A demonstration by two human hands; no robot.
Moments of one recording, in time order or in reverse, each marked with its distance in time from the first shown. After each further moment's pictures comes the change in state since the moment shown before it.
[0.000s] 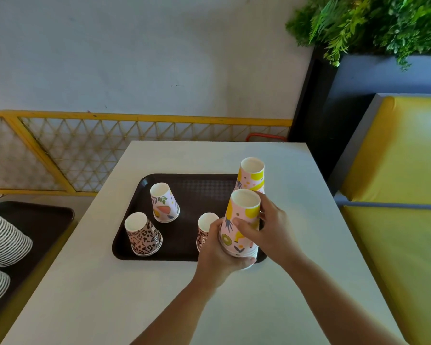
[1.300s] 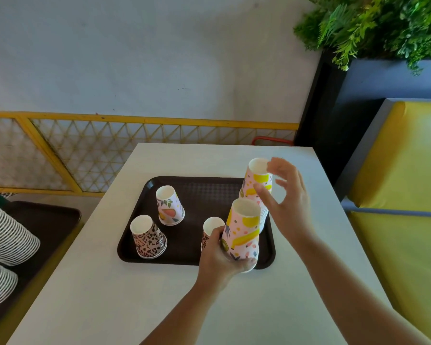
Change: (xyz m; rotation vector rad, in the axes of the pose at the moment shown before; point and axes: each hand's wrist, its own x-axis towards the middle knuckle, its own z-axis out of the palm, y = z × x) left_hand 0.003 -0.004 -0.004 0.008 0.035 -0.067; right_hand 0.040 -0.012 -0.019 -0.005 0.268 -0.184
